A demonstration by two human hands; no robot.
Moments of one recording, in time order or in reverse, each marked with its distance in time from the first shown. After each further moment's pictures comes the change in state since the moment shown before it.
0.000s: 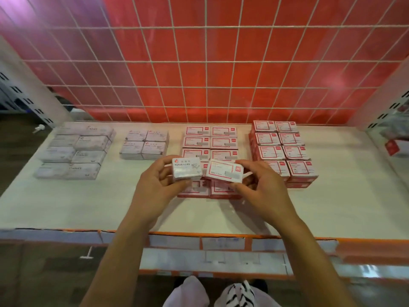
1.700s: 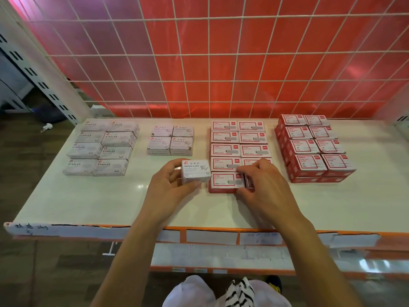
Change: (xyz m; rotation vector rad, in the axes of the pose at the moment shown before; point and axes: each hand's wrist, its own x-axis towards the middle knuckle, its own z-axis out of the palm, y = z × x) left_hand 0.002 -0.024 -0.056 0.046 -0.024 -0.065; right_hand -0.002 -0.035 0.057 -0.475 -0.101 -0.025
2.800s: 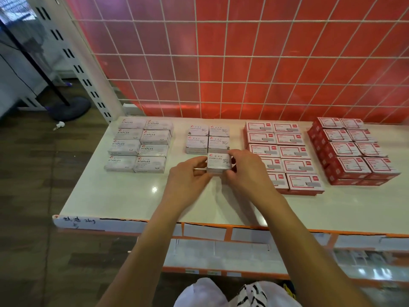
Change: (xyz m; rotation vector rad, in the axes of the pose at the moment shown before) left_hand 0.024 -0.005 -0.057 0.473 0.013 0.127; right_hand 0.055 -0.094 0.053 0.093 0.015 -0.060
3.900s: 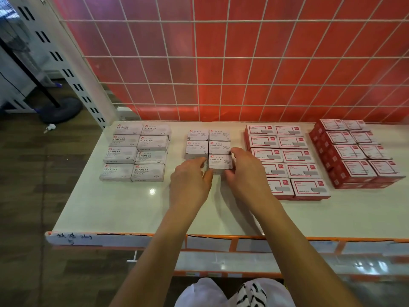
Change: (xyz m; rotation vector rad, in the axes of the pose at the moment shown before) left_hand 0.023 -0.001 0.014 0.311 0.160 -0.015; right_hand 0.012 -0.009 0.014 0.008 0.074 0.144
